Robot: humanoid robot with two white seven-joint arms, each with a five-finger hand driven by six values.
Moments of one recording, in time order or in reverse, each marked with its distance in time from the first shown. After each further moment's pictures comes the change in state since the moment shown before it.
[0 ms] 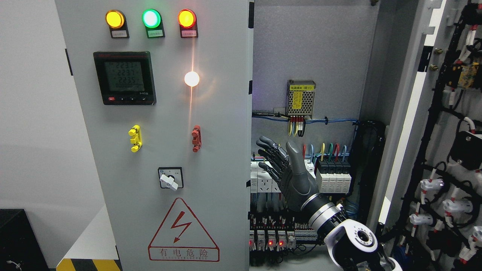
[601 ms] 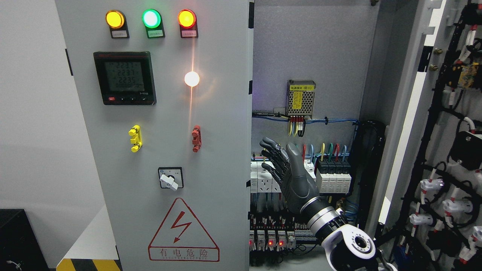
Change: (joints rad) left arm 0.000 0.001 0.001 0.000 0.001 0.000 0.000; right arm 0.026 0.011 0.004 -0.036 0.027 0.000 -0.078
